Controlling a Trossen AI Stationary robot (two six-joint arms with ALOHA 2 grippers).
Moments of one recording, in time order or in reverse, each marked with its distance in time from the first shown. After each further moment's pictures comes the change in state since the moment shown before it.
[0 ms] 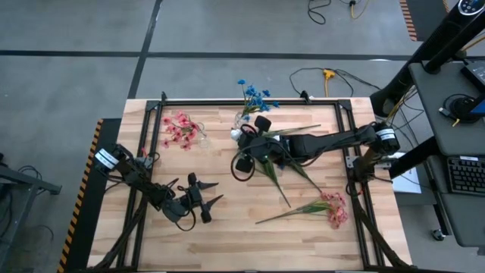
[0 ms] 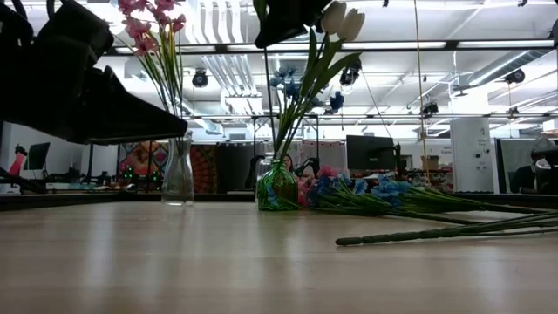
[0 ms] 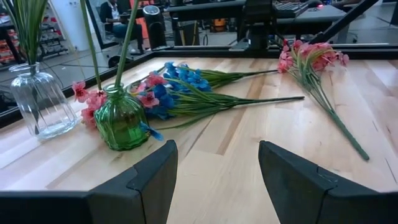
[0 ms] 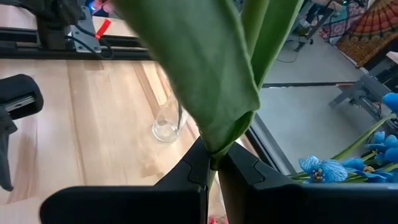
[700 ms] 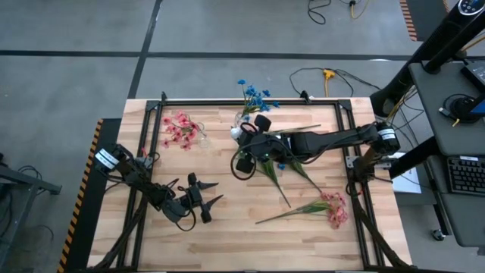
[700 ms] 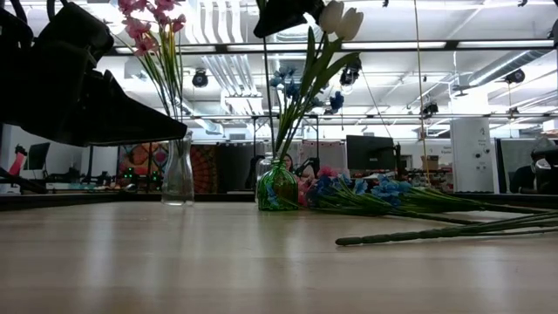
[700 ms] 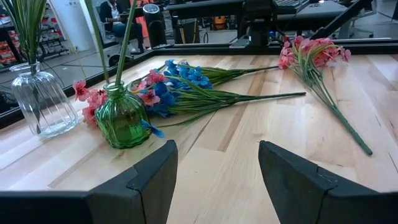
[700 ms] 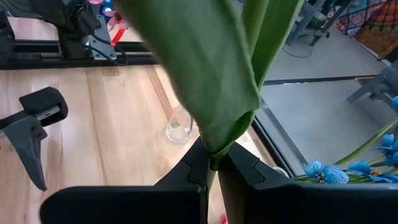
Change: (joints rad) left arm 0.001 0.003 -0.001 -0.012 0.000 0.000; right arm 0.001 -0.001 0.071 -0.093 -0.053 0.055
